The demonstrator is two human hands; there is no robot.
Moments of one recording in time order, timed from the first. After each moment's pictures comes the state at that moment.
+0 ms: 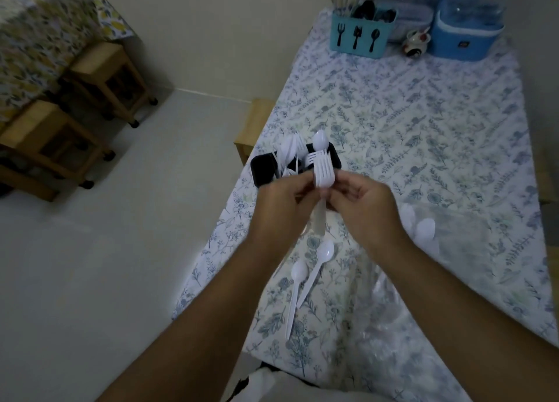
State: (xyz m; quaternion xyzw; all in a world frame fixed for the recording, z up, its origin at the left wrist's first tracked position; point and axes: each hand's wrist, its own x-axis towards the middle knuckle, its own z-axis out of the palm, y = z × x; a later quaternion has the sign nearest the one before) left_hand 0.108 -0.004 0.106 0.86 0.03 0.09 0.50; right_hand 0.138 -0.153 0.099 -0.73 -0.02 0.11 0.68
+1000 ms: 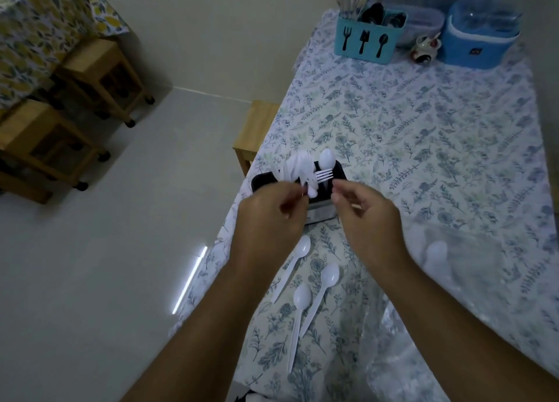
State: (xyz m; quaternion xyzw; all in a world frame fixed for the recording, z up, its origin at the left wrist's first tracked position) left_hand 0.126 0.020 0.119 0.90 0.10 0.13 0.41; right_hand 0.172 -0.141 0.079 -0.84 -0.04 0.01 0.54
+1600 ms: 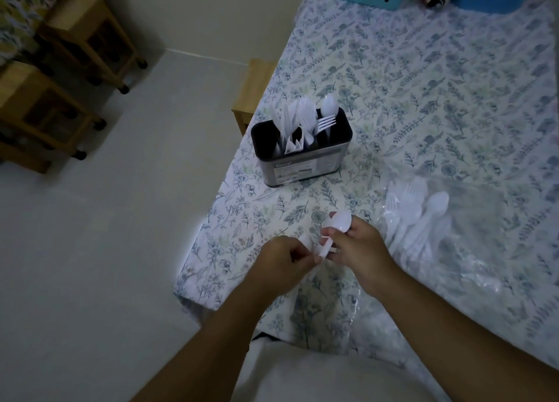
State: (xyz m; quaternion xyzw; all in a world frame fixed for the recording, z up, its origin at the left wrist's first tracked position) left_hand 0.027 0.001 0.000 0.86 0.17 -0.20 0.43; right_hand 0.081 -0.160 0.001 -0.66 0.22 0.28 0.66
